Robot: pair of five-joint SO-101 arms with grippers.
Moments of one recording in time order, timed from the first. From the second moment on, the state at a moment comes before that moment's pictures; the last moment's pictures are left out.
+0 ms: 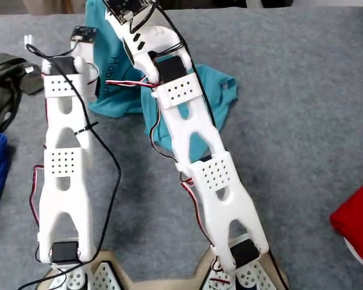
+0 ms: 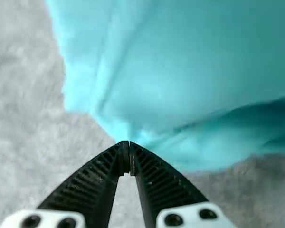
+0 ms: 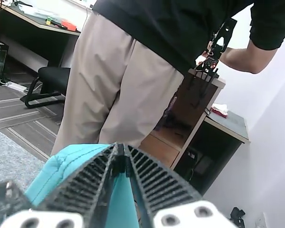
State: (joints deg) left arm -8.3 72.3 -92.3 95.3 -21.1; right arm -29.3 60.5 -84.4 29.0 15.1
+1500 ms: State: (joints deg) left arm -20.5 81.1 -94.3 99.4 -41.8; right arm -30.2 60.5 -87.1 35.9 23.5
